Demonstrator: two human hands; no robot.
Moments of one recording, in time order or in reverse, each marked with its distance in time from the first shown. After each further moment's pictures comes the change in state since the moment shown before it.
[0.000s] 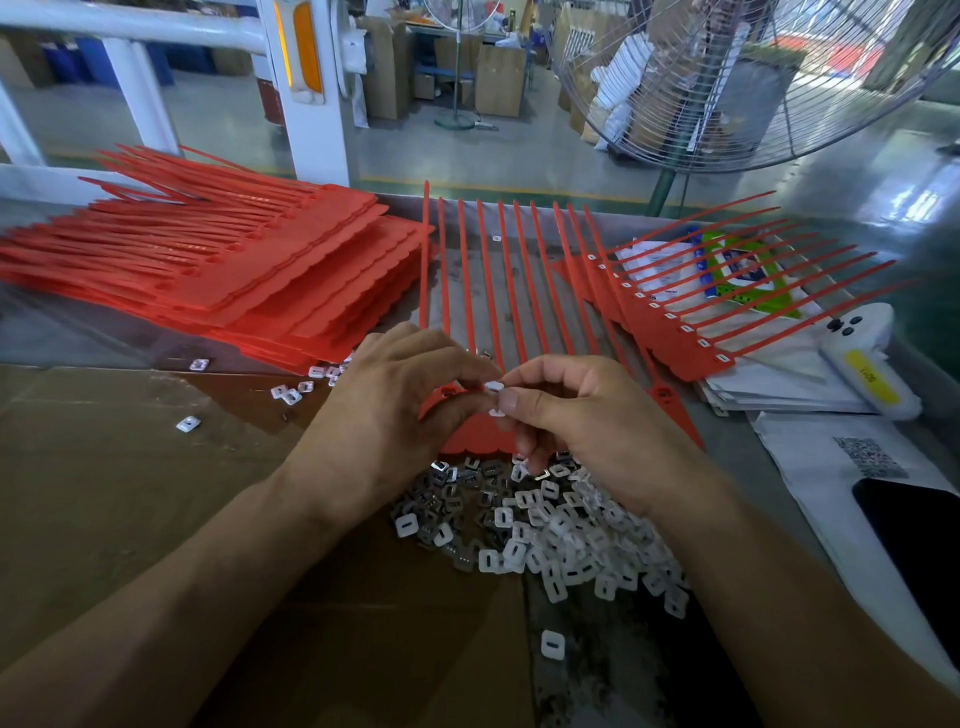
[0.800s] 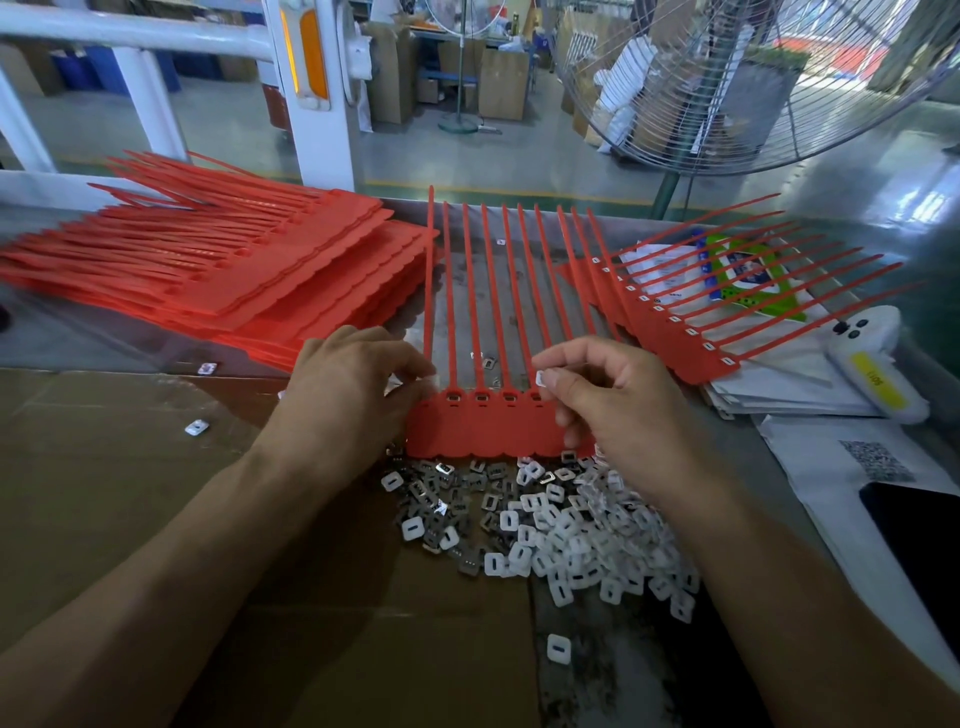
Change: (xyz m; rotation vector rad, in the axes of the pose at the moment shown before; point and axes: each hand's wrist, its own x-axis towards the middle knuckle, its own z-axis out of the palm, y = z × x) left_hand 0.001 -0.033 -0.012 0.197 -0.086 -0.322; right_hand 0.002 0.006 -0.010 -0.153 0.280 -0.075
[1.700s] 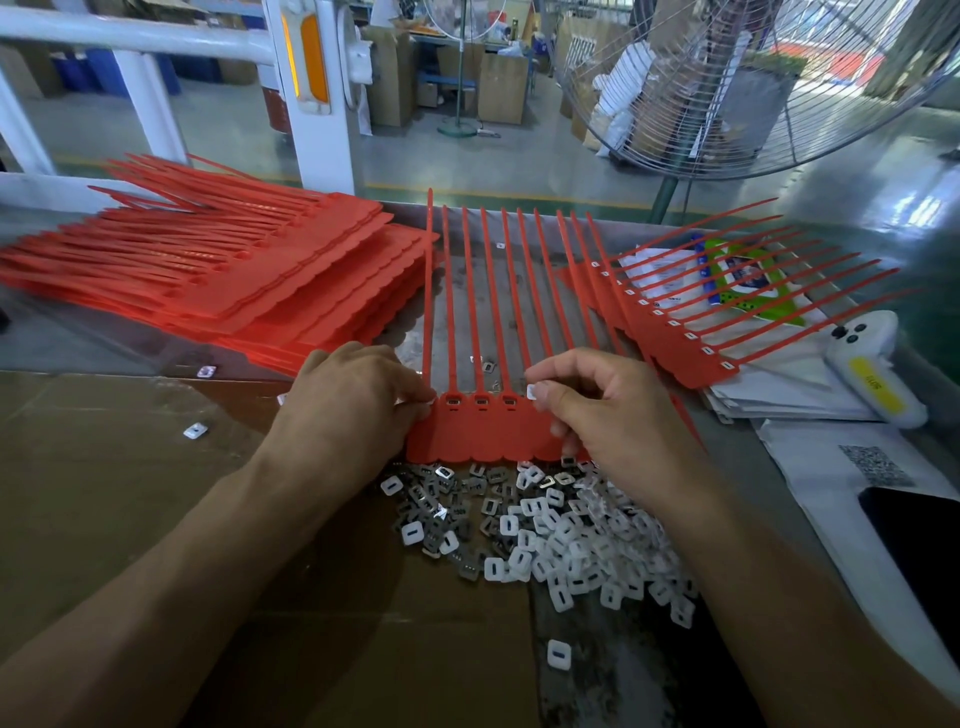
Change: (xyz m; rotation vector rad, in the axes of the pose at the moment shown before) left_hand -0.002 0.001 0.001 0.166 -0.120 -0.042; right_hand -0.001 0.001 0.005 -0.079 0.000 -0.038
